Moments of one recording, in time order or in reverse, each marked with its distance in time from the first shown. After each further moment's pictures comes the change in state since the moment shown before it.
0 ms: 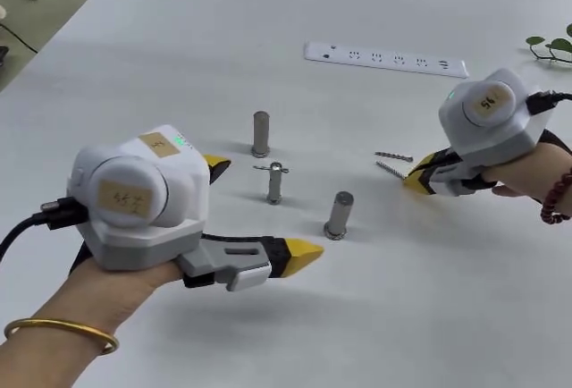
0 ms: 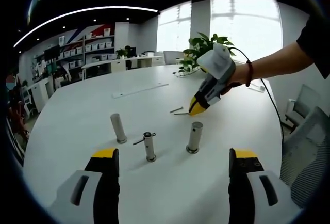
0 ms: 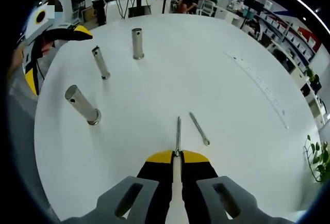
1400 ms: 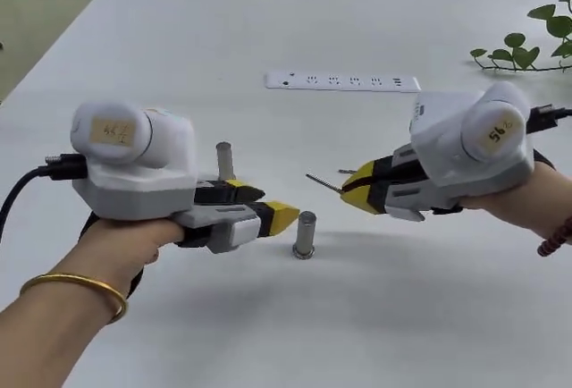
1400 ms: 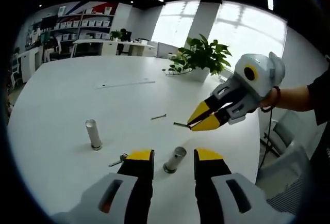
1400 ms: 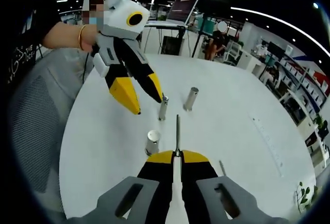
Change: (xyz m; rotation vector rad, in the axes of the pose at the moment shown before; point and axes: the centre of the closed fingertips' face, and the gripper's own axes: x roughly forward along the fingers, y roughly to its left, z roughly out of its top) left arm 0.029 -0.022 0.037 -0.218 0.067 -0.173; right arm -0.061 0.074 0.062 -0.256 -0.303 0.105
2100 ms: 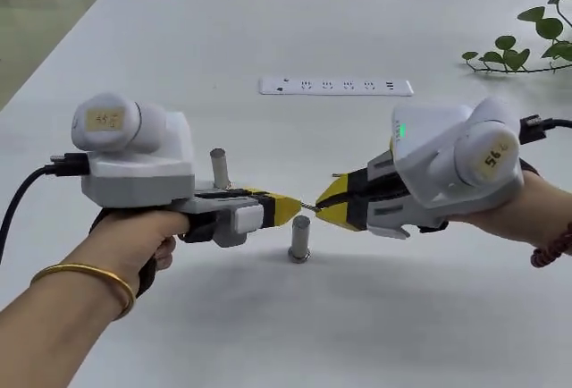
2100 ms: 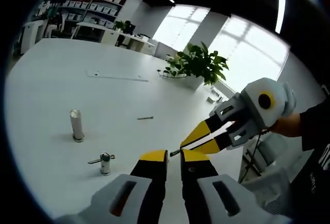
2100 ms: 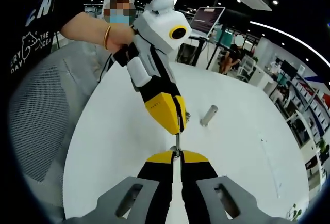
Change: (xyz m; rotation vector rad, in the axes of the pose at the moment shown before) left arm 0.005 -0.020 0.007 -0.172 -0.024 -0.098; right arm -0.002 0.031 0.024 -0.144 -0.056 0.075
